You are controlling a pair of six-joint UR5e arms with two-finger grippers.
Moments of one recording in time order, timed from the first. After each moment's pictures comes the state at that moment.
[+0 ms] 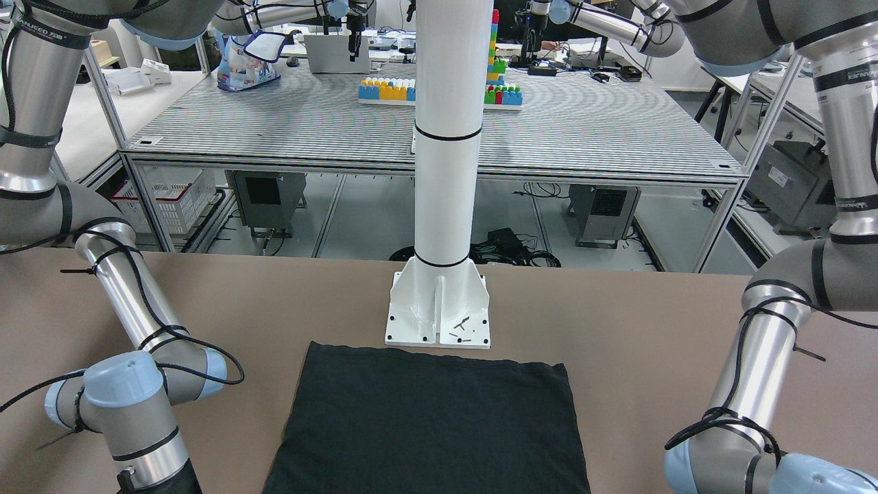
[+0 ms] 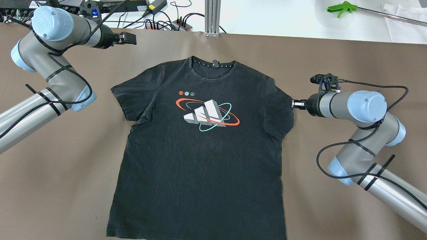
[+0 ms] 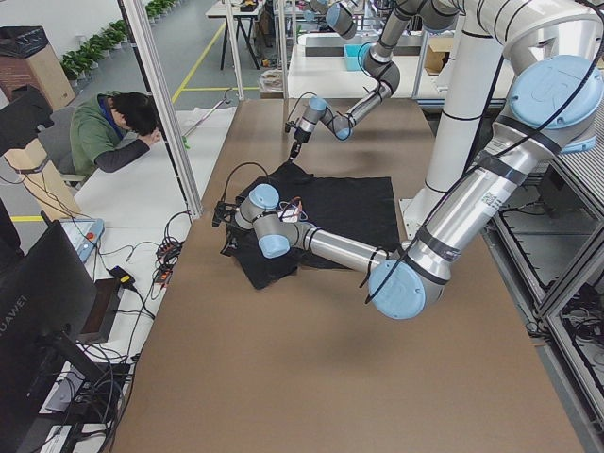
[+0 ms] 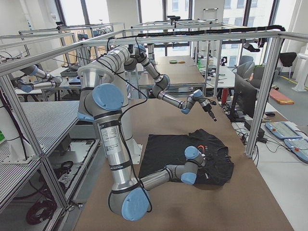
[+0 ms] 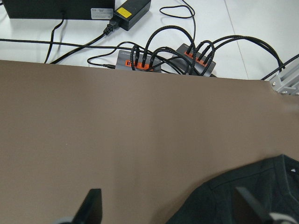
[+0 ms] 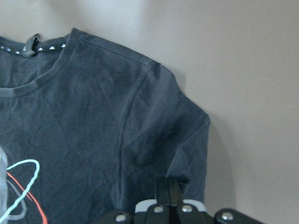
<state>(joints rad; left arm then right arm) -1.02 -2.25 -1.18 -2.41 -1.85 -1.04 0.85 -1.19 1.50 -0.72 1.82 1.10</state>
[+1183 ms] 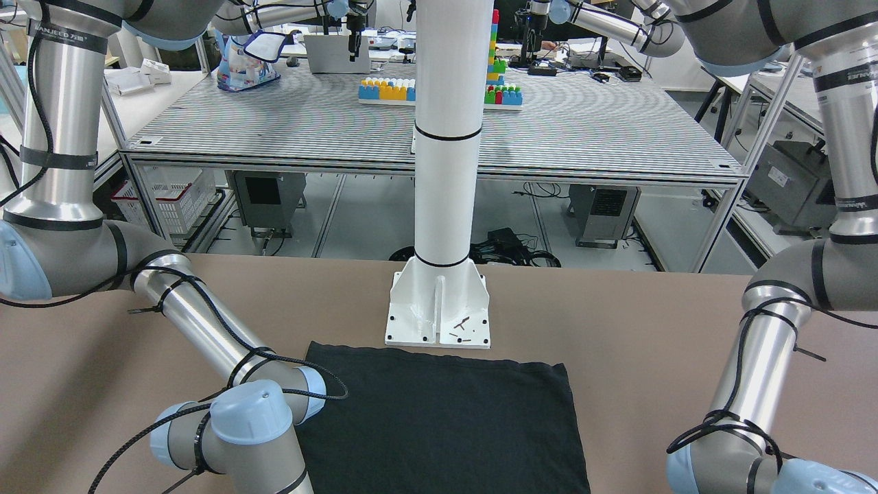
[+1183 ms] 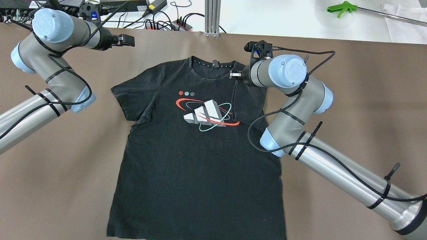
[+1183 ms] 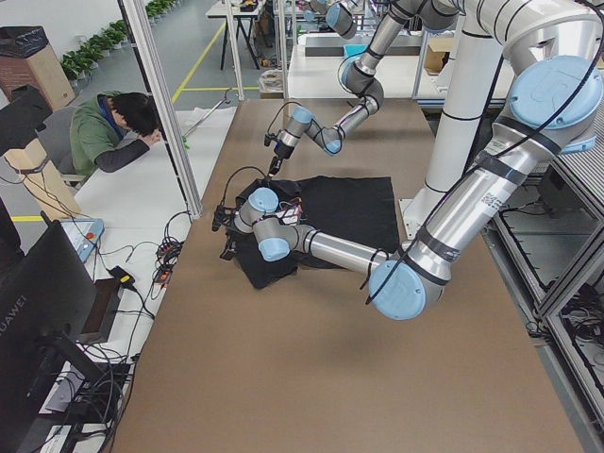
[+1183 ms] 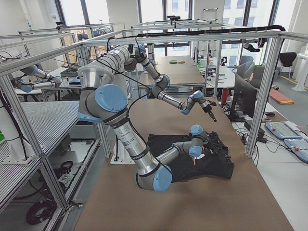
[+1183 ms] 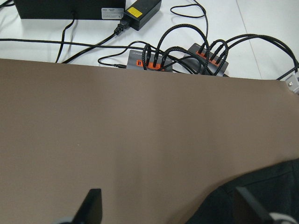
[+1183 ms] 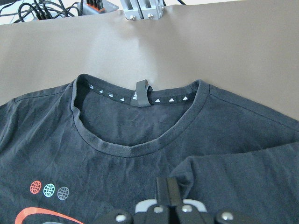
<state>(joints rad) -1.01 -2.25 -1.15 -2.41 -1.82 -1.04 0.78 -0.81 1.28 -0.85 1.71 1.10</state>
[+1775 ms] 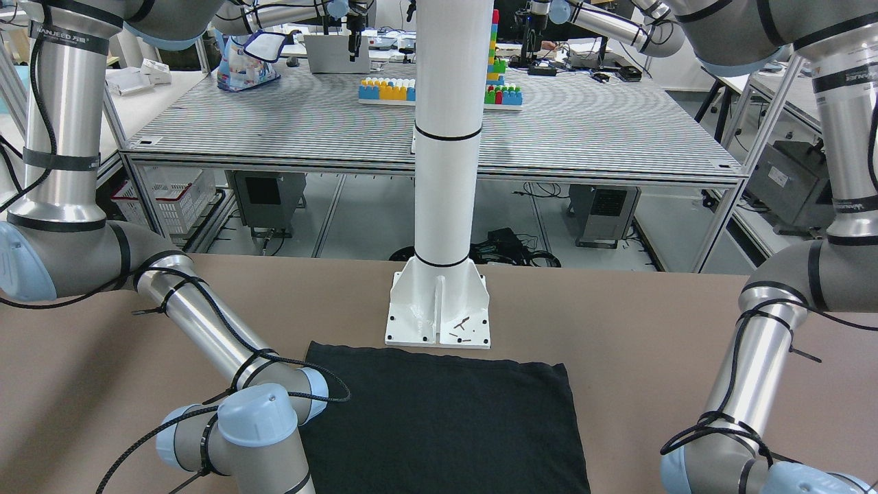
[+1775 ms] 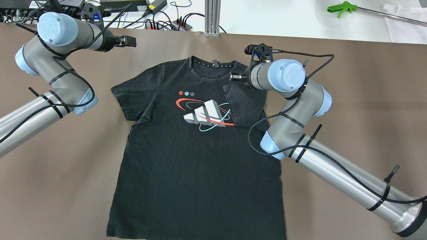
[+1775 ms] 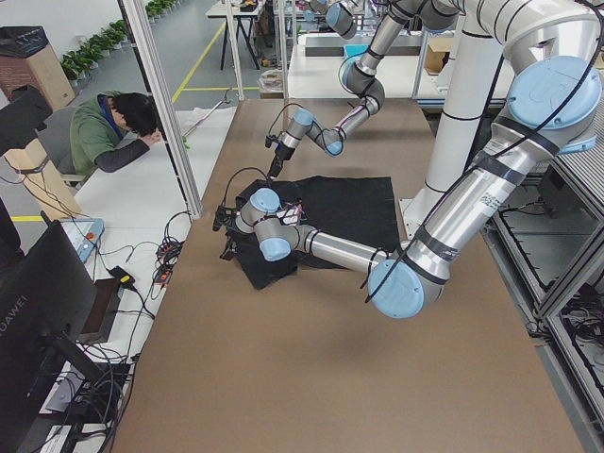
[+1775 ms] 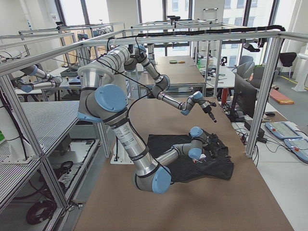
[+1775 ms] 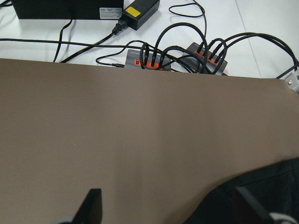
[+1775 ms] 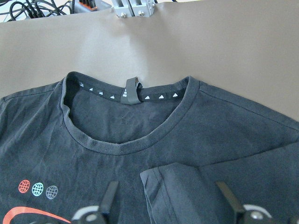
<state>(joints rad) -1.00 -2.26 -1.15 -2.41 -1.80 -1.04 0.77 -0.83 1.28 -0.84 1.70 1.10</state>
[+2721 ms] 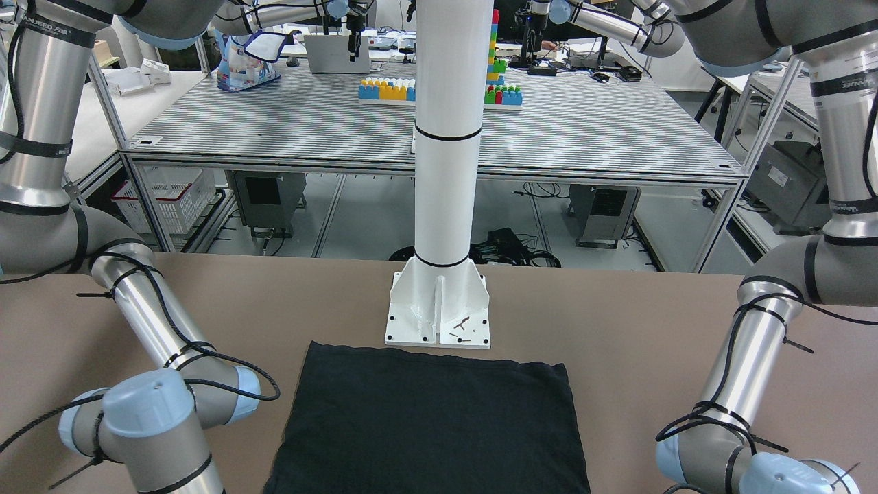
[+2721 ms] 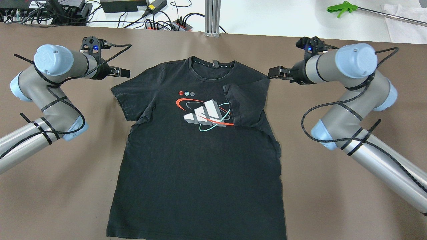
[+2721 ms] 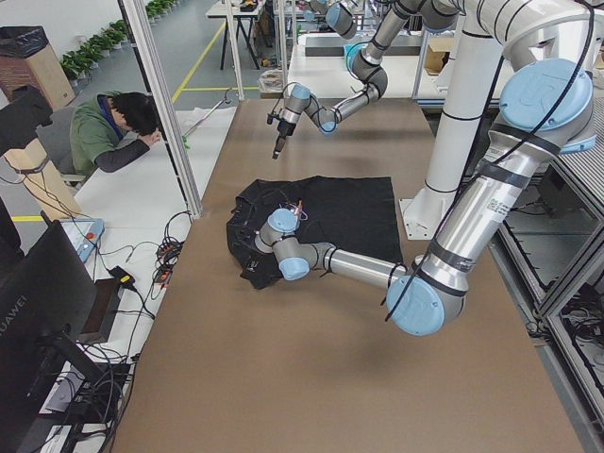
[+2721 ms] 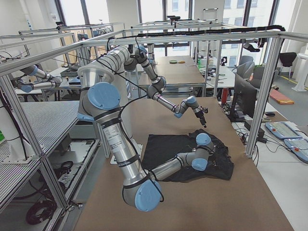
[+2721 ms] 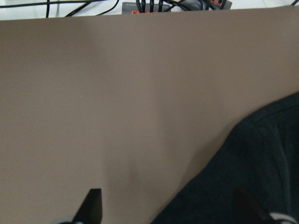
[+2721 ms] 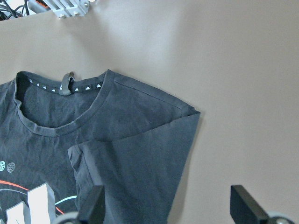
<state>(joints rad) -0.93 -2.11 -1.23 -2.42 -1.81 -0.89 0.95 -1.05 1.46 -0.84 1.97 1.10</state>
